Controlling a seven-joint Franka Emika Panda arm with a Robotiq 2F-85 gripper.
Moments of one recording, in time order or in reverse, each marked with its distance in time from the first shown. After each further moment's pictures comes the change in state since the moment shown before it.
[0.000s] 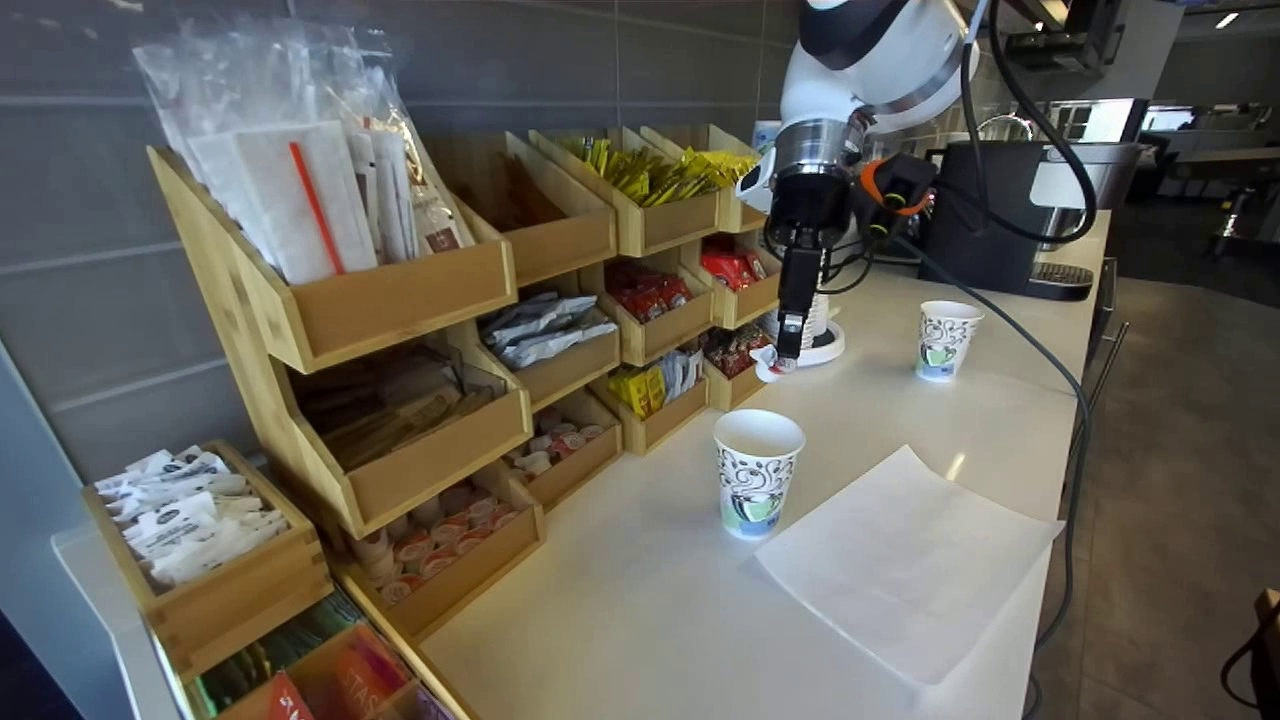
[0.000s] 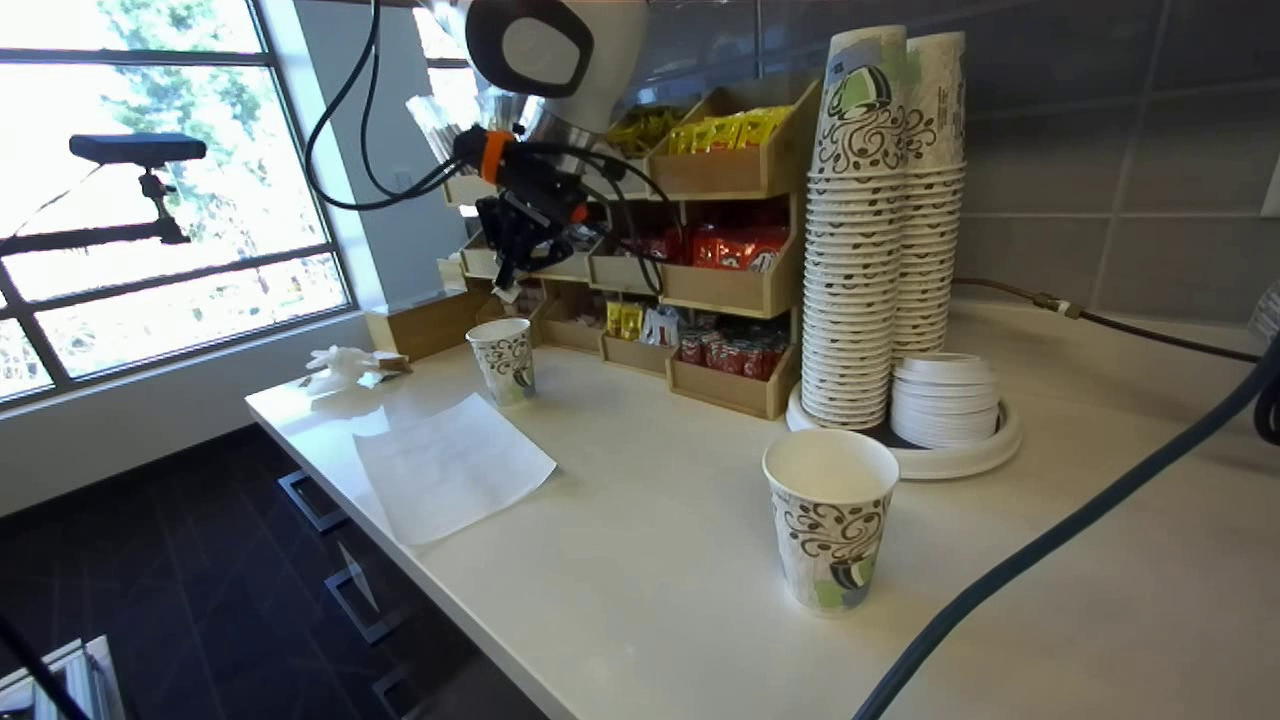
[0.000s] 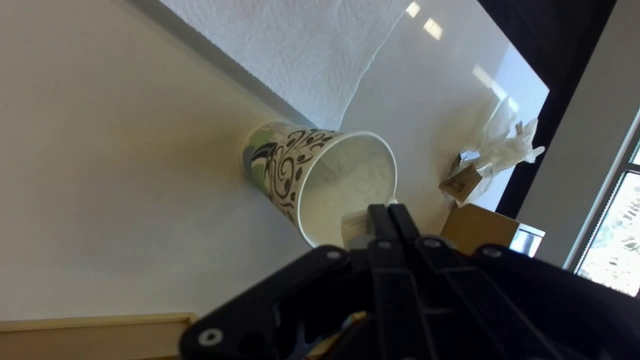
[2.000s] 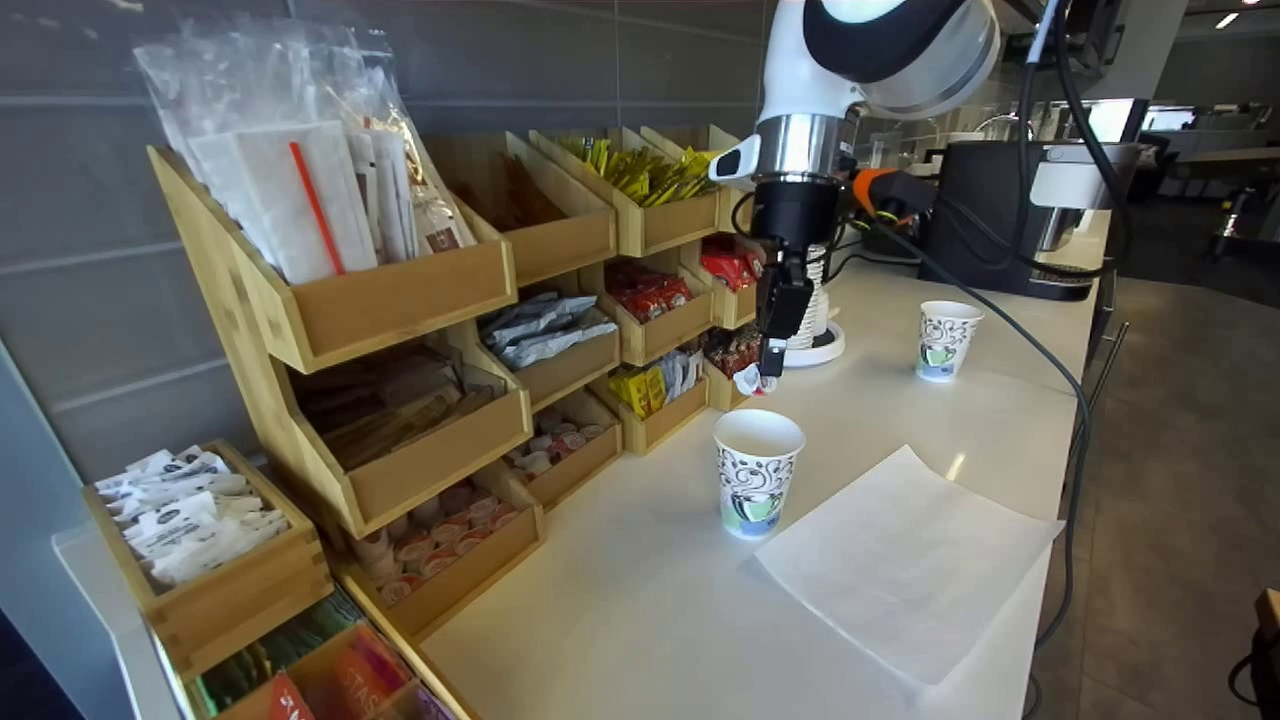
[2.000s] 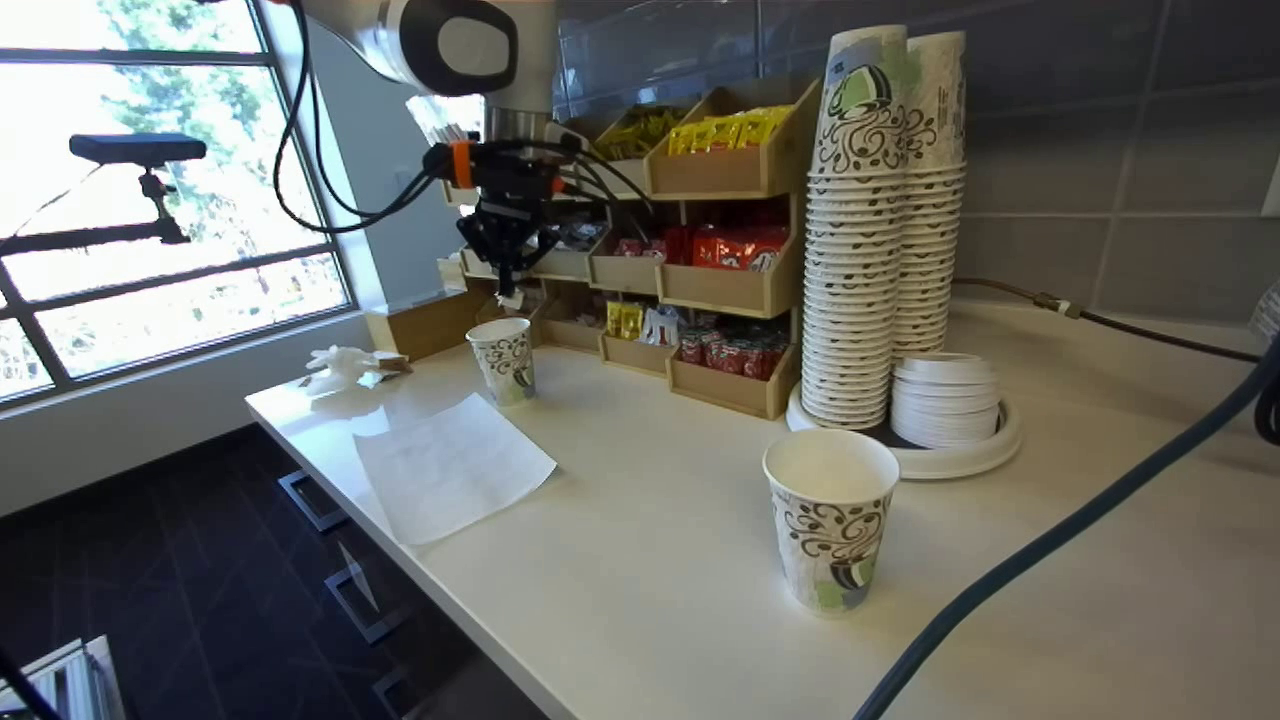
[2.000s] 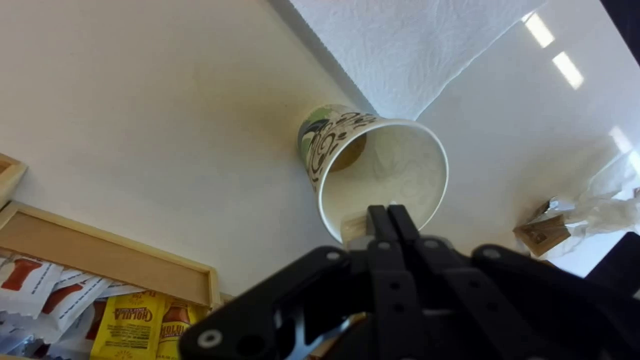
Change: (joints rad) arm 0.101 -0.098 0.050 -0.130 -0.250 0.265 -0.001
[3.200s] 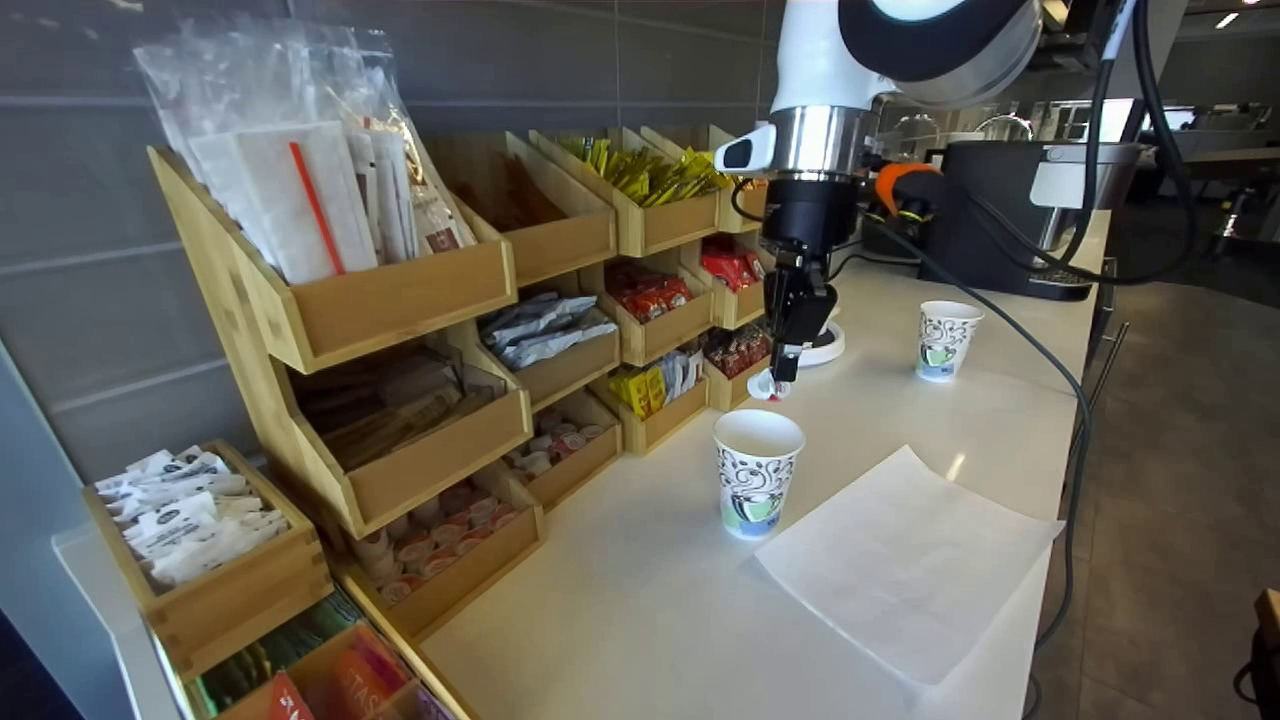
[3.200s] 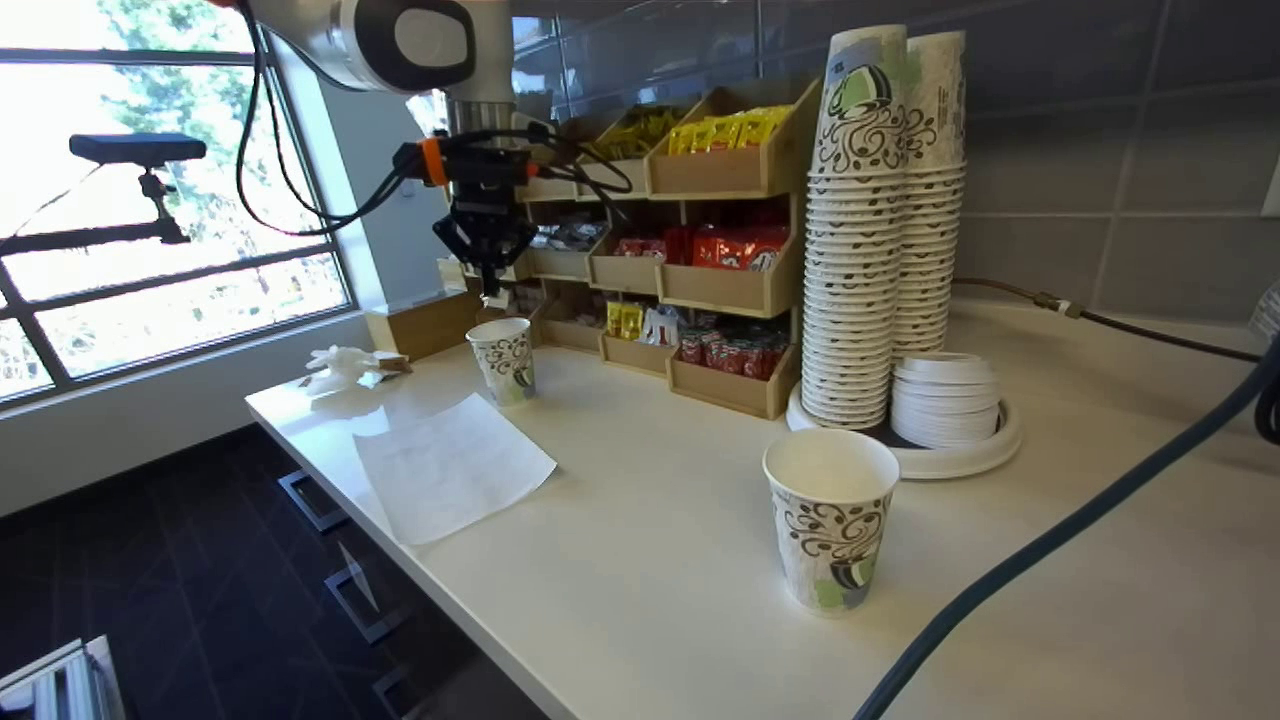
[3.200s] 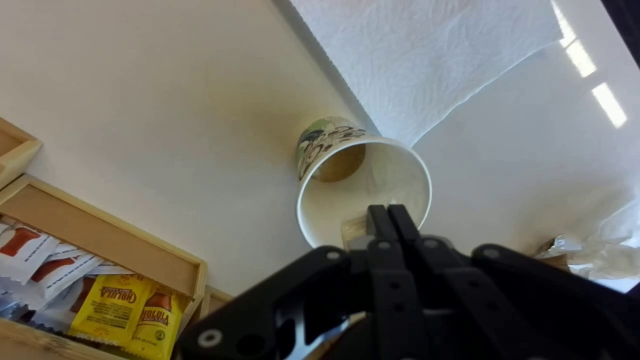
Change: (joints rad) arm 0.037 -0.085 0.018 -0.099 -0.093 0.071 -0.001
